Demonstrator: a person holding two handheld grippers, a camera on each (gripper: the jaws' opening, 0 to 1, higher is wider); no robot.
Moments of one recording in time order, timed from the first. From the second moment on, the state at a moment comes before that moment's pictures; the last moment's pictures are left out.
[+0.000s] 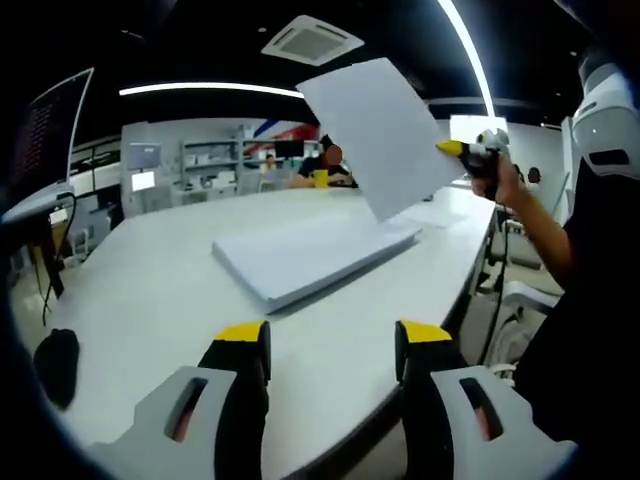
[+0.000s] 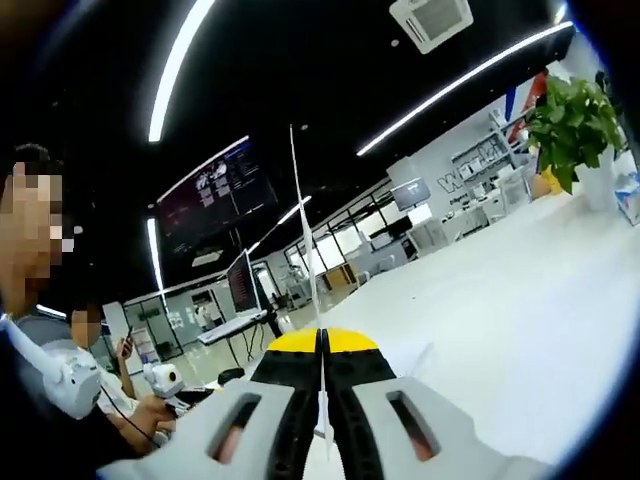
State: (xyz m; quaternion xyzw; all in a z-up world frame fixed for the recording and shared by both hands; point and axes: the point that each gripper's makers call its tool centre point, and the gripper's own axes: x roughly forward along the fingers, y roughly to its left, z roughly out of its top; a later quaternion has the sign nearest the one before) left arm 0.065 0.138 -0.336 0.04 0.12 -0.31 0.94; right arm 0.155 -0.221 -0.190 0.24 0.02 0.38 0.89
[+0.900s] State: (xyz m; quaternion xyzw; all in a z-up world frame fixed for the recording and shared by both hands) left arm 0.059 0.131 -0.339 0.04 0.11 -0.33 0.94; right arm 0.197 -0.348 -0.276 0.29 0.24 0.25 0.89
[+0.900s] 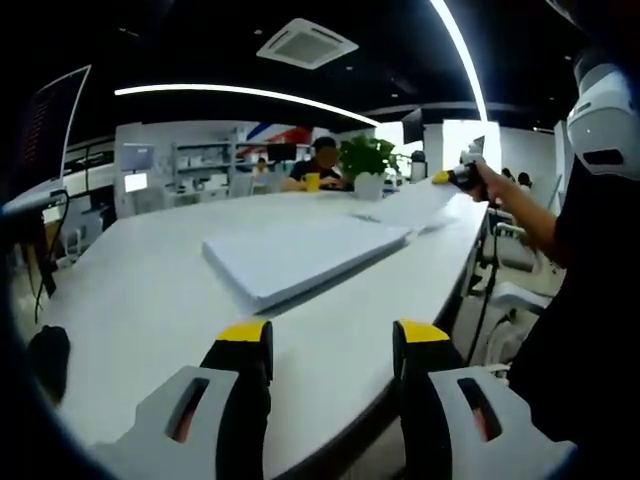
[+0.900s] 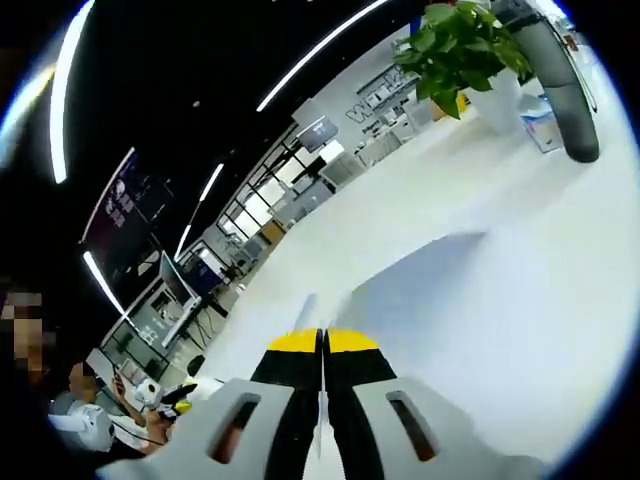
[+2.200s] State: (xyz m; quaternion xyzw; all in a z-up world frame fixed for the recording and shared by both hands) left arm 0.062 0.130 -0.347 0.06 0.13 -0.33 0.93; right arm 0.217 -0.456 -0.349 0.07 0.38 0.07 0.92
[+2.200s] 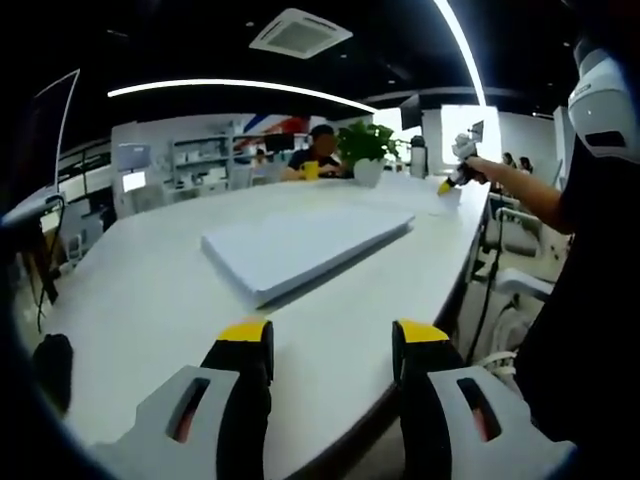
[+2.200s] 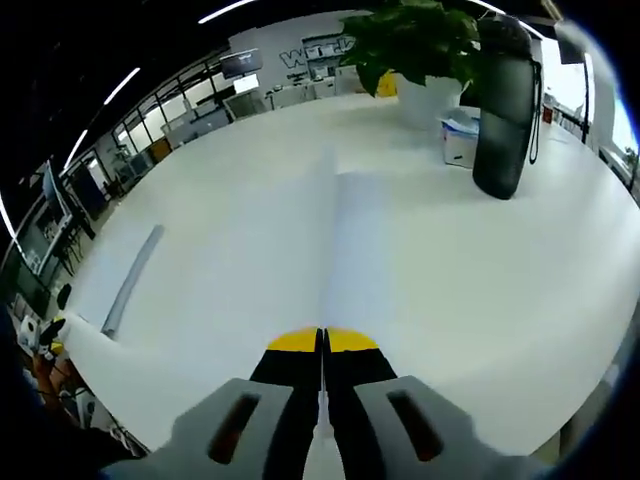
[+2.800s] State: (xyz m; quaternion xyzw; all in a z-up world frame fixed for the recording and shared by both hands) left arm 0.065 0.127 -0.348 0.03 0.13 -0.34 0.93; right arm 0.218 -0.464 -0.360 -0.05 0.37 0.03 0.93
